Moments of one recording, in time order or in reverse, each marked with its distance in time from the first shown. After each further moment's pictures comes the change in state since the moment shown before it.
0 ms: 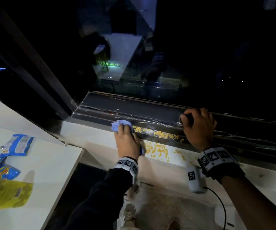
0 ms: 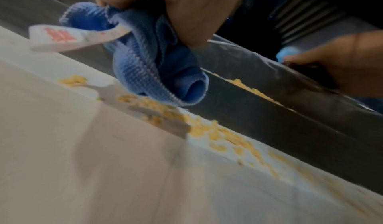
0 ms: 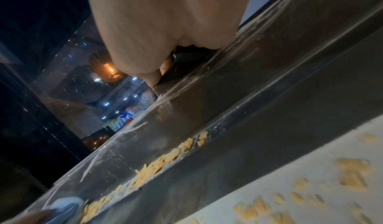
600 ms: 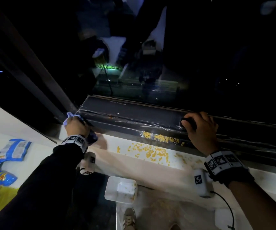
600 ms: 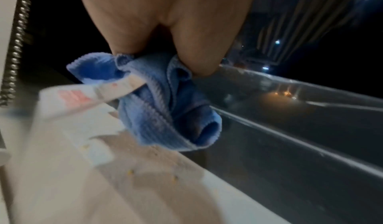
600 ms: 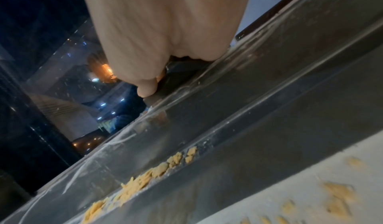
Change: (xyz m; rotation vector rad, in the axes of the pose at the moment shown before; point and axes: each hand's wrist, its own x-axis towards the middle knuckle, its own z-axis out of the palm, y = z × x) left_hand 0.128 -0.134 -0.078 0.192 -0.045 -0.320; right_hand 0.001 0.009 -0.008 0.035 -0.071 -0.031
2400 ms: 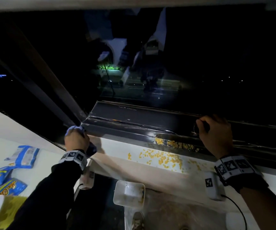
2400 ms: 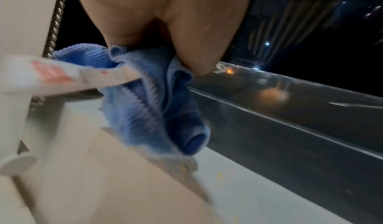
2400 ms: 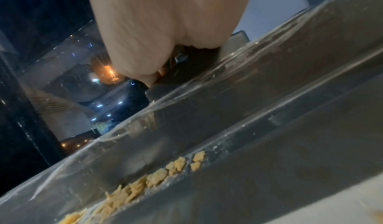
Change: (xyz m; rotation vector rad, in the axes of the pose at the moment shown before) left_hand 0.005 -0.044 -0.011 0.012 0.042 0.154; right_hand 0.018 0.002 0.015 -0.166 0.163 -0.143
